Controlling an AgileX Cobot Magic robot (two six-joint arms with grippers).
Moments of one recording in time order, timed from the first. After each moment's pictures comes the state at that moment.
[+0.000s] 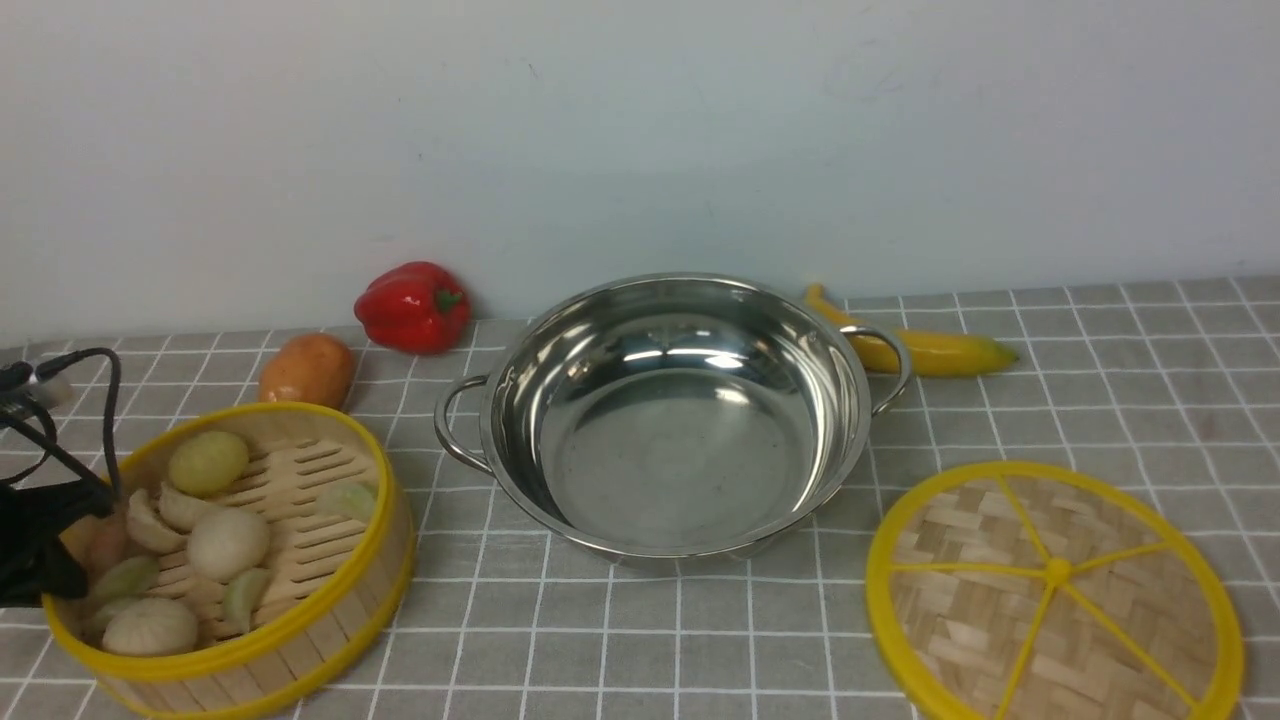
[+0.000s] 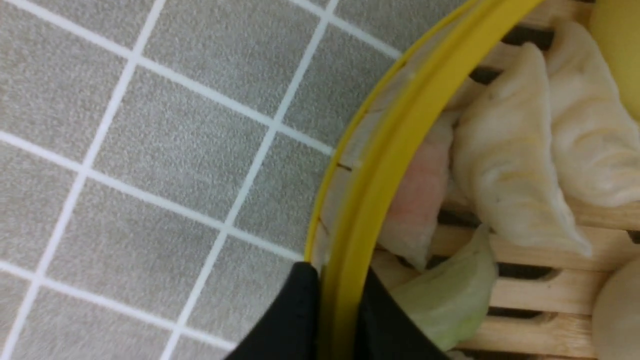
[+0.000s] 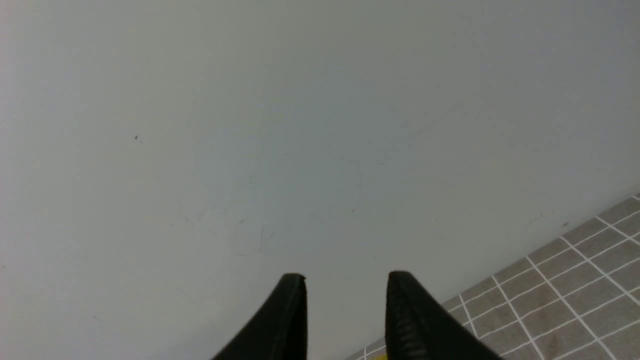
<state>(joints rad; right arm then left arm) -0.04 0.00 0.01 0.31 -0.01 0.39 0.52 1.83 -1.09 -0.30 0.74 0.30</state>
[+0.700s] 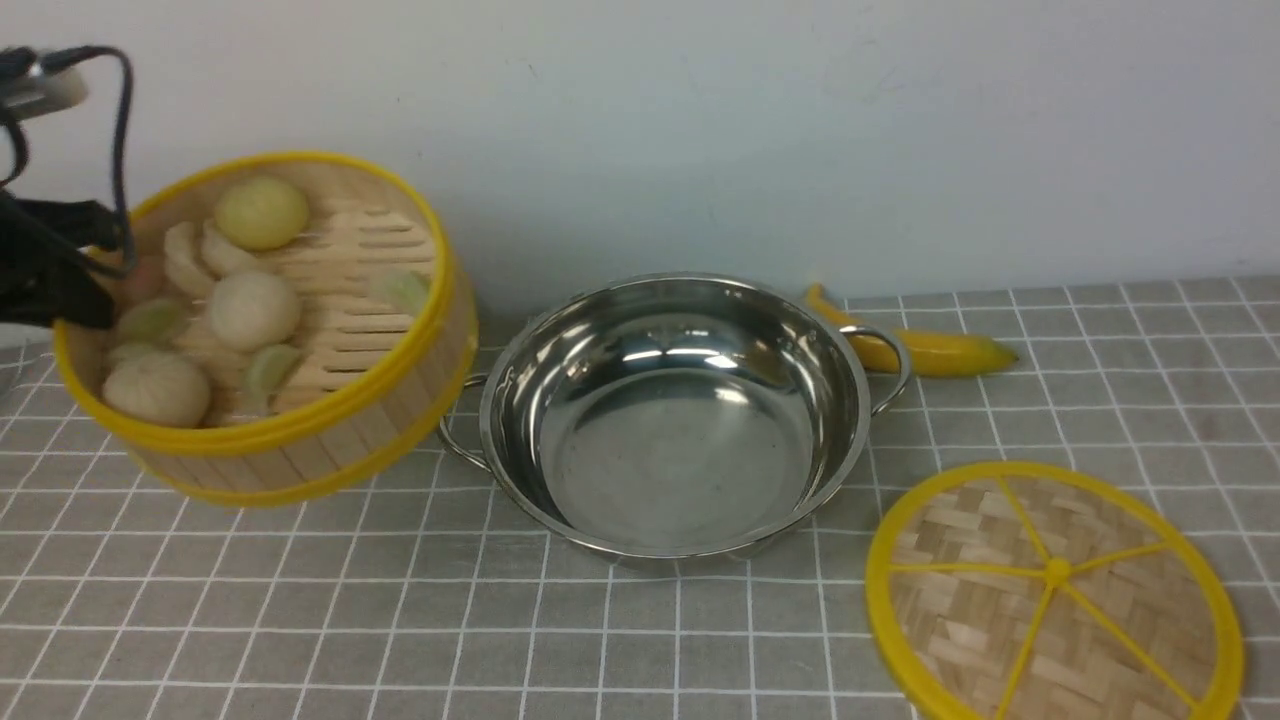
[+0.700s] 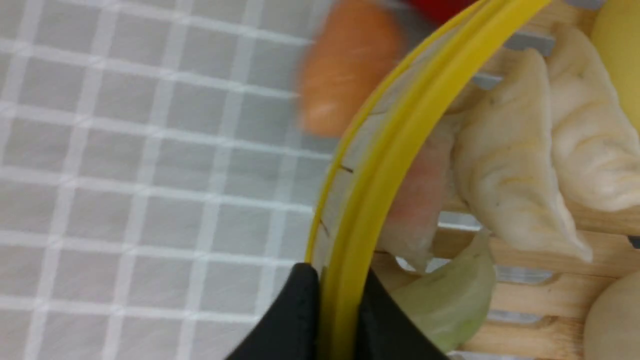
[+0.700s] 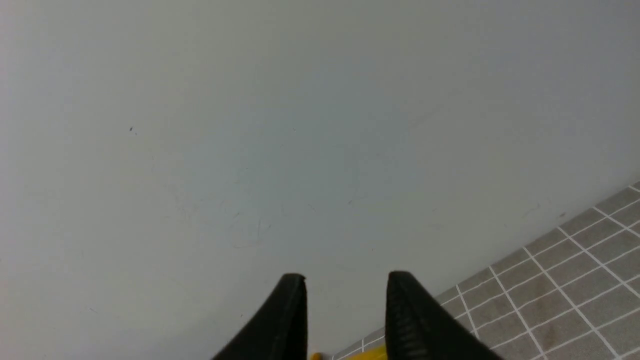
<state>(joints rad) -0.04 0.00 0.01 0.31 0.01 0.39 0.29 1.75 -1.60 -0.30 1.11 0.27</state>
